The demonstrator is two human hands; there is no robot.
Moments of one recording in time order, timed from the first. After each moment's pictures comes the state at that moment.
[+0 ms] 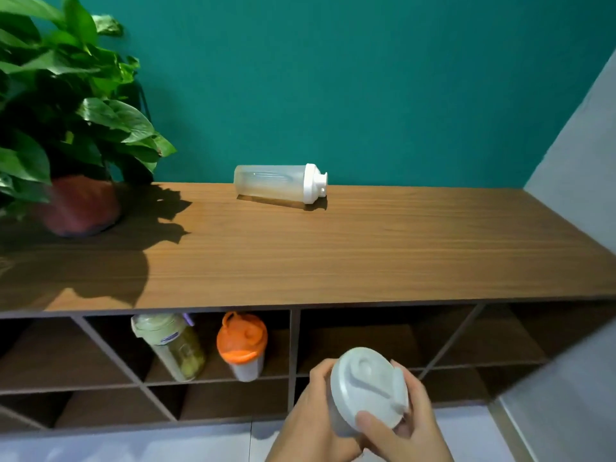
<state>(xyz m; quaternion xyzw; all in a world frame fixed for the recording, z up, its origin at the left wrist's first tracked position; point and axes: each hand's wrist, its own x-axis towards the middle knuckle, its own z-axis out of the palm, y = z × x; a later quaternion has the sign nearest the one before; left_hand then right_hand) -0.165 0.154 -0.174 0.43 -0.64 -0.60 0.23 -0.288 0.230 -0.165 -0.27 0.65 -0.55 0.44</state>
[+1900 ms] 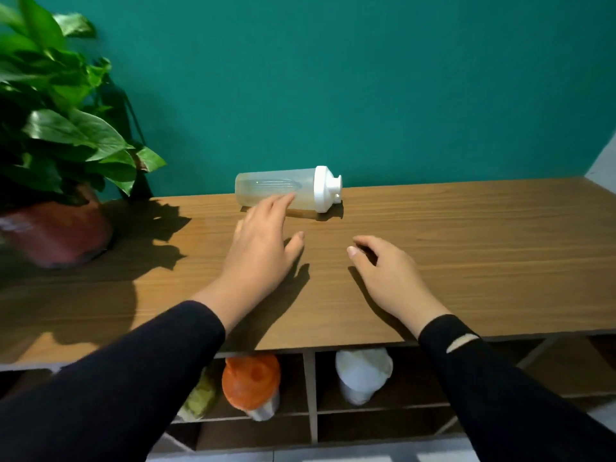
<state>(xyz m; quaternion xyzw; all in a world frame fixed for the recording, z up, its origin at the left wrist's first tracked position) -0.147 -0.073 -0.081 0.50 -0.81 -0.02 0.30 -0.344 -0.007 -0.109 -0.60 0.71 -0.32 0.19</state>
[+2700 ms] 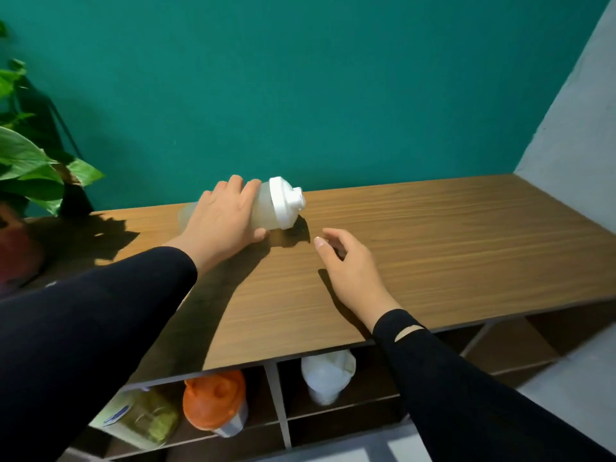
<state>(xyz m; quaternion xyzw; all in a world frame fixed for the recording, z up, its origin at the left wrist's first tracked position) -0.165 -0.149 -0.062 0.46 -0.87 0.15 0.14 -0.350 -0.011 -0.110 -0.52 0.67 -0.47 0.26</state>
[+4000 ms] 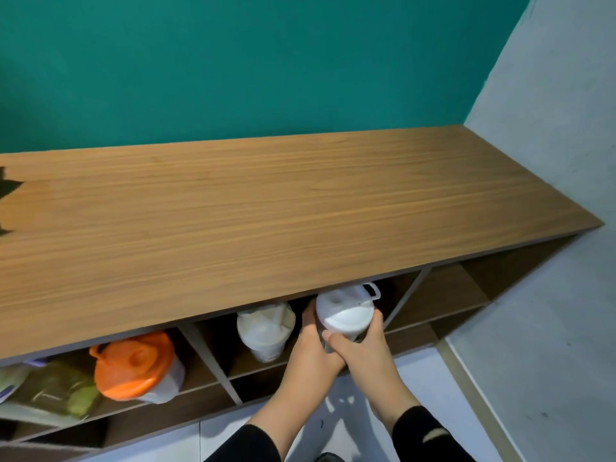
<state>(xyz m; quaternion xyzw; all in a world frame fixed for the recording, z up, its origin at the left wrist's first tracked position) -0.306 0.091 -0.269 0.44 -0.64 -0.58 0.26 -0.405 0.142 -0.248 -0.25 0.74 -0.49 0.40</state>
